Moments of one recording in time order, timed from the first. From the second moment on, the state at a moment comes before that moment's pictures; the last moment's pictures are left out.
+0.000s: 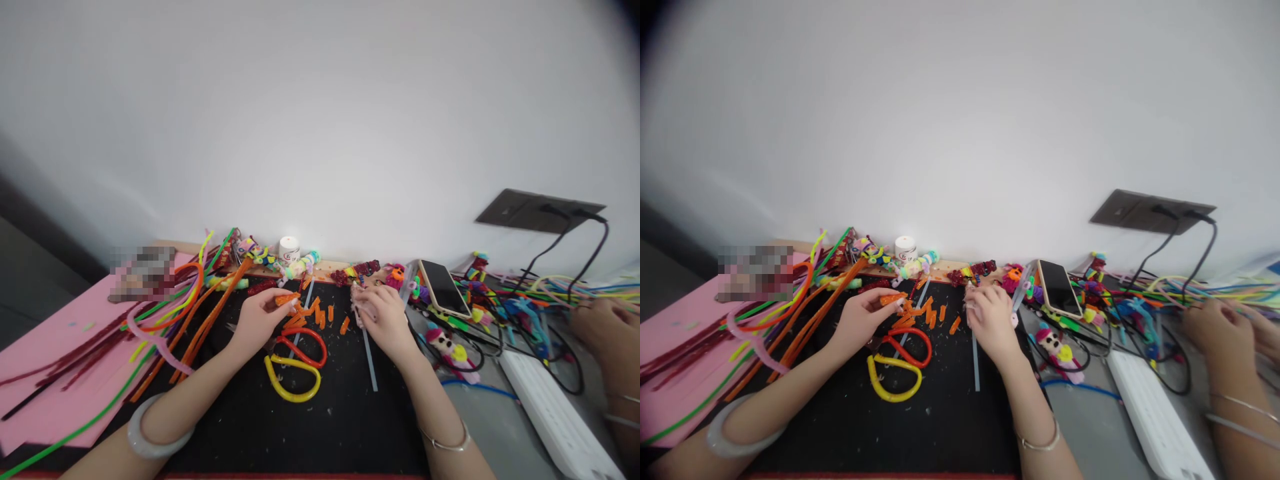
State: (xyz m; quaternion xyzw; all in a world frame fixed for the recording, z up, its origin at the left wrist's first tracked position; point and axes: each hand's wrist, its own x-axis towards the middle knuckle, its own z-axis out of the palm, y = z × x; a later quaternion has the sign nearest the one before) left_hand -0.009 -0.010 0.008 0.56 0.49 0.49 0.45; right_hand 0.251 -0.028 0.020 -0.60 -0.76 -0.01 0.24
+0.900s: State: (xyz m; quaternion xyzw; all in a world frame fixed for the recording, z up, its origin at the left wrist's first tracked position) left_hand -0.007 -0.019 0.008 0.67 0.48 0.43 0.35; right_hand 0.232 -0.038 0.015 -0.56 -0.81 0.03 0.16
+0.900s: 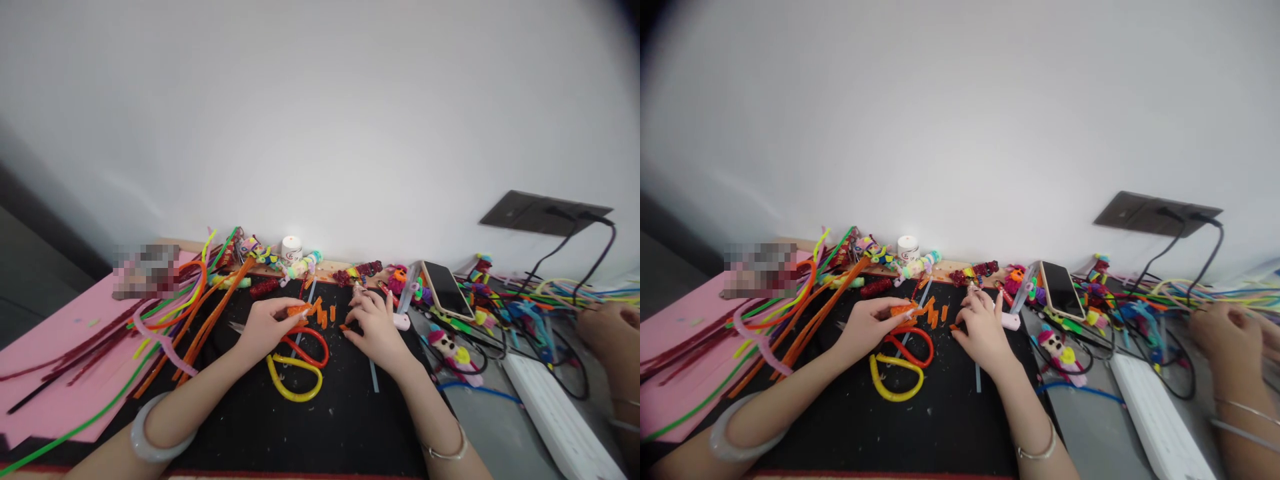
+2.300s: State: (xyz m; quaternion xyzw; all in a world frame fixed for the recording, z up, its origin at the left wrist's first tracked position) left_hand -0.003 -0.020 0.002 0.78 0.42 0.38 0.26; right_hand 0.186 -0.046 0.001 -0.44 -0.44 0.58 0.53
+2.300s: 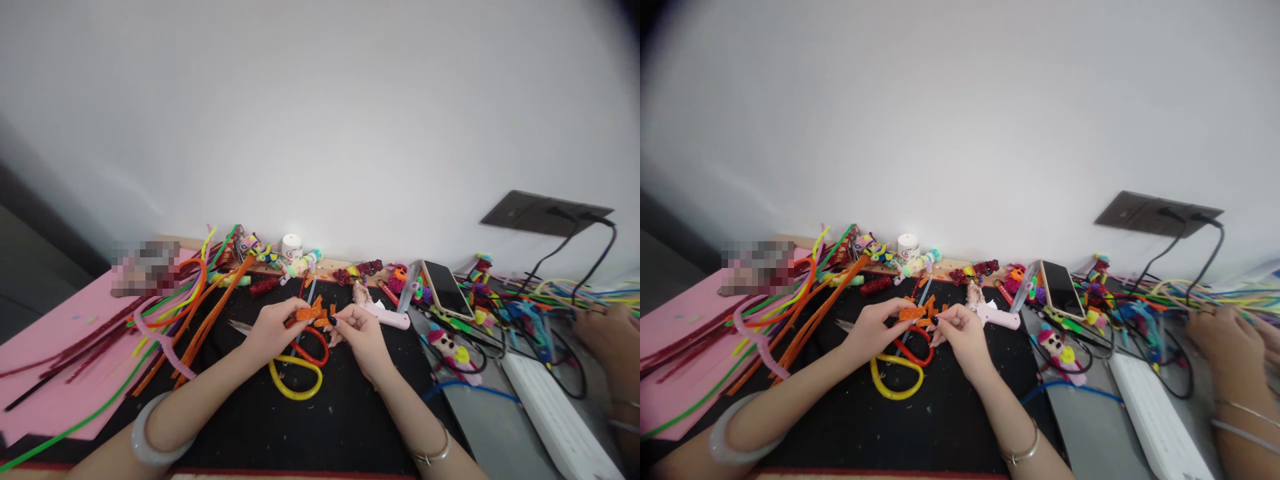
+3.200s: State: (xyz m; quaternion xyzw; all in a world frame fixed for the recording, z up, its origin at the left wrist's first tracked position) left_hand 0.003 -0.027 -0.004 0.83 0.37 0.36 0.21; right_hand 0.169 -0.052 0.000 -0.46 -0.38 0.60 0.53
